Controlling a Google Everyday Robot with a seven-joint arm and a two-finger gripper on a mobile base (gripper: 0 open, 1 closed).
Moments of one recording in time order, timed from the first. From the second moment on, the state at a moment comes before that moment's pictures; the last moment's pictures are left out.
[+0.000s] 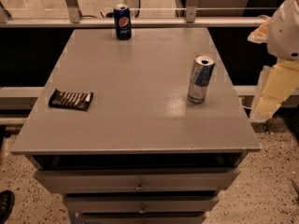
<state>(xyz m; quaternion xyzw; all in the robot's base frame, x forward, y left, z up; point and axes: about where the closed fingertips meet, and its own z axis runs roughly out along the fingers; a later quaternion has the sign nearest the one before) 0.438 -0.214 0.985 -0.60 0.78 -0.04 0.17</state>
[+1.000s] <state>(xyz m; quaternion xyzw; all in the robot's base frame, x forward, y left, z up) 0.484 -0.208 0.938 -0.58 0.78 0.03 0.25</state>
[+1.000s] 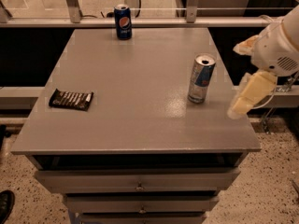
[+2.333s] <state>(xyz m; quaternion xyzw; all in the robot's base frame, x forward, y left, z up) 0.548 -0.144 0.885 -0.48 0.74 0.21 0.41</state>
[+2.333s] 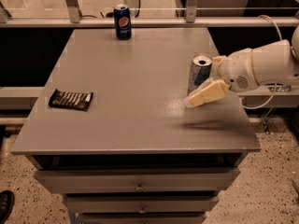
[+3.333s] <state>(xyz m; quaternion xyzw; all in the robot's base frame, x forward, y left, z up) 0.589 -0.128 0.919 -0.44 0.72 0.22 0.50</state>
